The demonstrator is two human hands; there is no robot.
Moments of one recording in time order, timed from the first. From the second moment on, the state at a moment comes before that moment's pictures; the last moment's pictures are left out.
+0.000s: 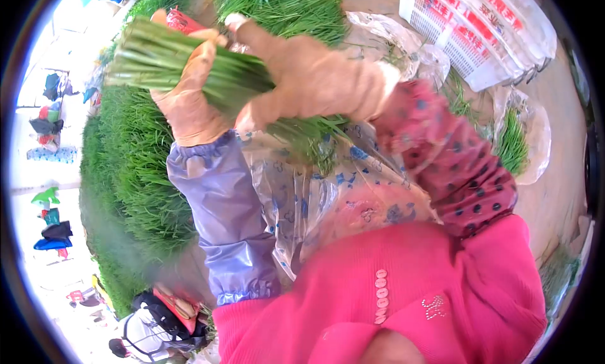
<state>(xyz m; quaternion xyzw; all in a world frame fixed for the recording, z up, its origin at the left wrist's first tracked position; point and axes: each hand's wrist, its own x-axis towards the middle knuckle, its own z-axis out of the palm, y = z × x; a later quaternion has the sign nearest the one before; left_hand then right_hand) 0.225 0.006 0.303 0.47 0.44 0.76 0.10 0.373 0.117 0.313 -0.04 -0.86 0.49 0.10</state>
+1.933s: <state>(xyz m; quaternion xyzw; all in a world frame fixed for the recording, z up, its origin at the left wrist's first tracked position) 0.027 0.001 0.001 0.02 0.80 0.56 0.22 0.121 0.238 0.112 -0.05 -0.94 0.28 -0.21</state>
